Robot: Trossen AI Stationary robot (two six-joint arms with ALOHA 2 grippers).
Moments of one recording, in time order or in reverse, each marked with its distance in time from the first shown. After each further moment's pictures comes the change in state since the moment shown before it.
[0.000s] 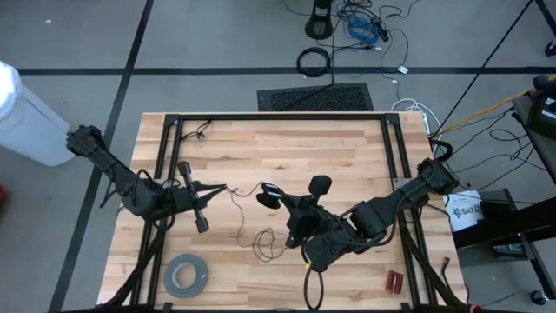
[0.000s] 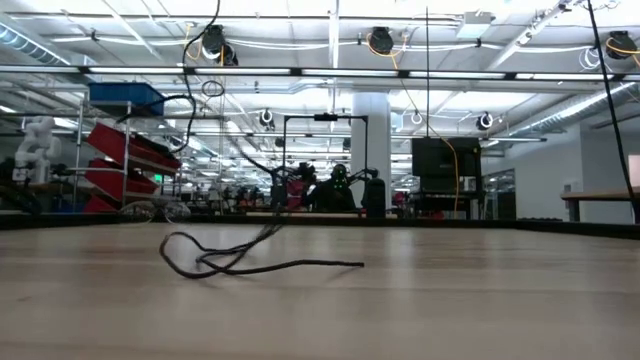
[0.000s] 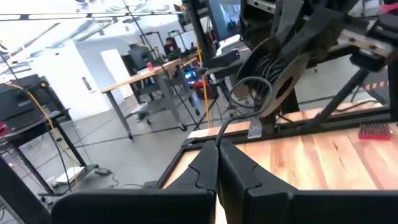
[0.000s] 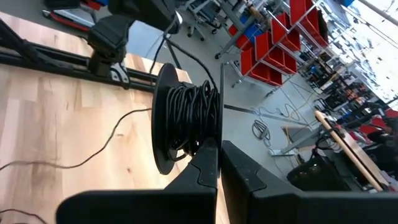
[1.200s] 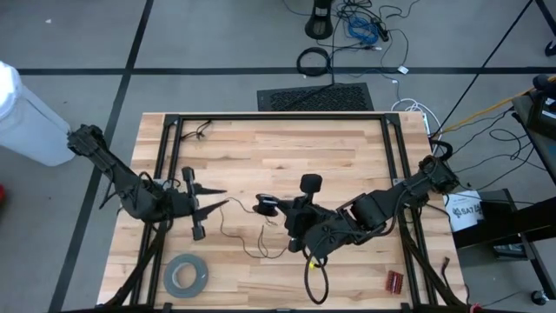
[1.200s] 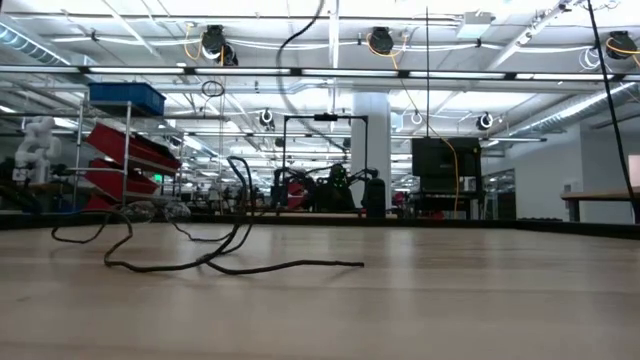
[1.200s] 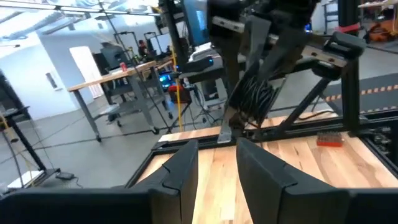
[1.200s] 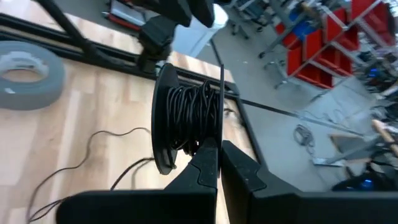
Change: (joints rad) left arm -0.022 0.018 0.000 0.008 0.097 -0.102; right arm -0.034 -0.020 0.000 0.004 -0.248 -0.035
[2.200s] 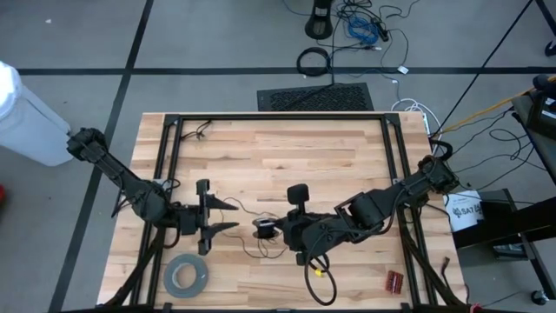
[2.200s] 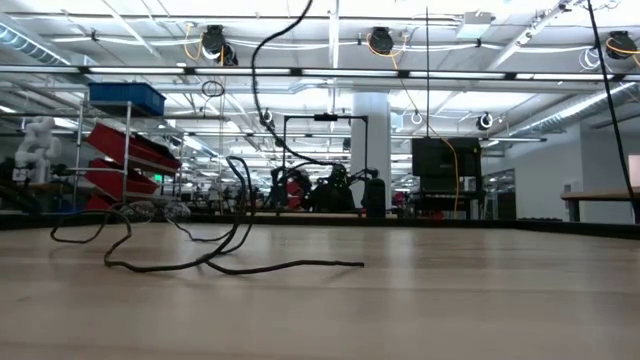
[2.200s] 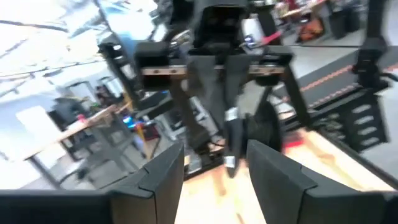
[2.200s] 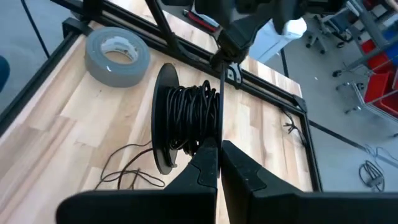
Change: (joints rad) left arm 0.040 0.108 0.000 0.148 0.269 0.233; right arm -0.017 0.005 0.000 0.004 -0.302 -0.129
